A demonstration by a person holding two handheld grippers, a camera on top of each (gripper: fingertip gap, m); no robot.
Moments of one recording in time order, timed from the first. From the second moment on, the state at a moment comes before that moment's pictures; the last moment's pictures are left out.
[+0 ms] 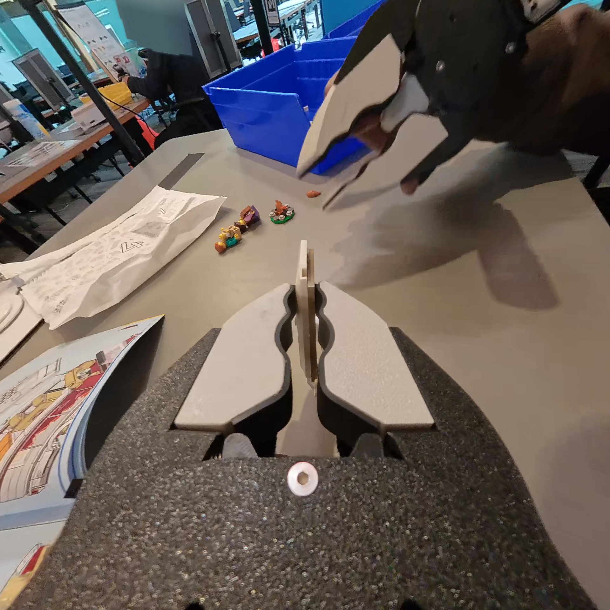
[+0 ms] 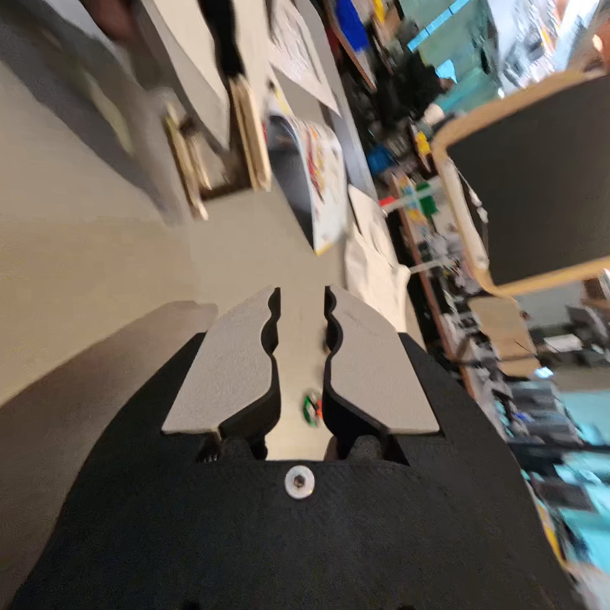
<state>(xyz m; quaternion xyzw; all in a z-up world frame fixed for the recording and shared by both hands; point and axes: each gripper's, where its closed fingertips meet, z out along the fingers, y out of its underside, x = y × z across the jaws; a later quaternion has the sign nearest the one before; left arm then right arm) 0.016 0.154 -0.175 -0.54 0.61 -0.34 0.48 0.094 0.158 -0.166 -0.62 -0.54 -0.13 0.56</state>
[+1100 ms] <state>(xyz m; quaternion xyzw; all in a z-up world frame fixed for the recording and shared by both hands) 0.014 0.167 -0.212 -0.47 0.70 -0.13 0.51 0.024 0.141 -0.176 -0.49 -0.62 0.01 0.61</state>
